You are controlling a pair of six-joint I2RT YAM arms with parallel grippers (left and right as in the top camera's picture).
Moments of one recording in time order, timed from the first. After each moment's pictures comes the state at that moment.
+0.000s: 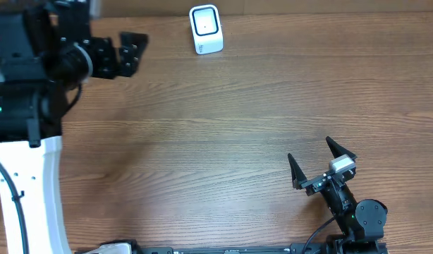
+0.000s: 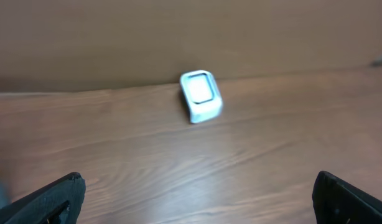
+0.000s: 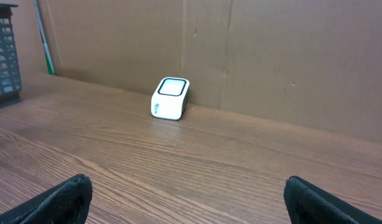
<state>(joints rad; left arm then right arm) 0.07 1.44 1.89 -1.03 0.32 -0.01 0.04 0.01 0.02 -0.01 -0.36 -0.05</state>
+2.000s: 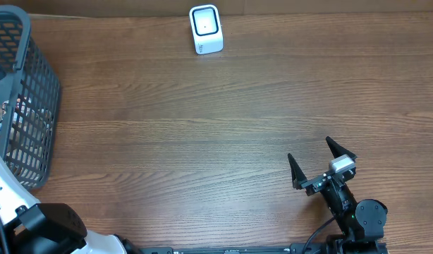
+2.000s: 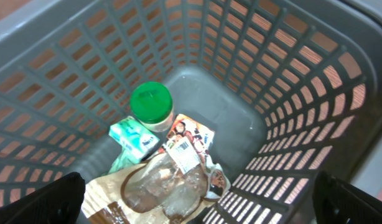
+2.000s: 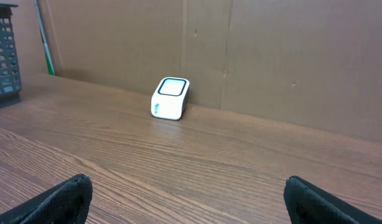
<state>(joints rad) 0.64 1.71 1.90 -0.98 -0.09 -0.10 0.04 0.01 0.02 -0.01 -0.36 -0.05</state>
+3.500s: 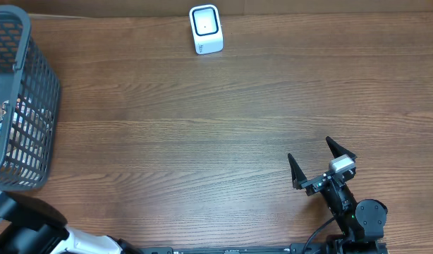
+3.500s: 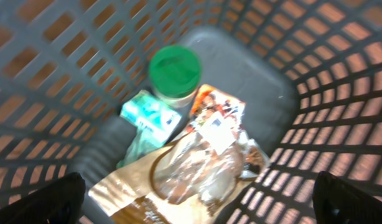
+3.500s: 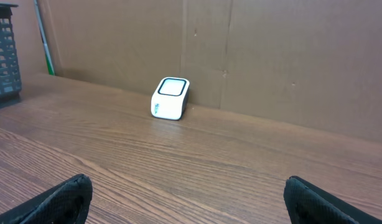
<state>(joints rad) 0.90 1.82 1.89 -1.02 0.20 0.11 0.04 0.01 0.02 -0.01 -0.36 -0.05</state>
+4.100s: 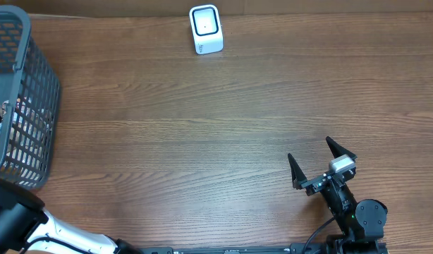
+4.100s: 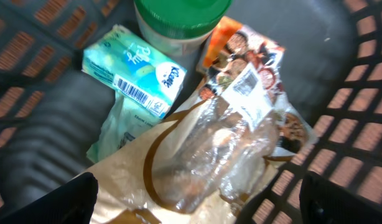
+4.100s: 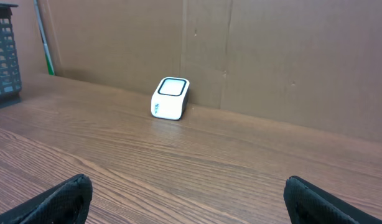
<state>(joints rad) 0.95 2.05 1.89 -1.07 0.27 0.20 0.04 0.01 0.02 -0.01 -0.36 -0.05</state>
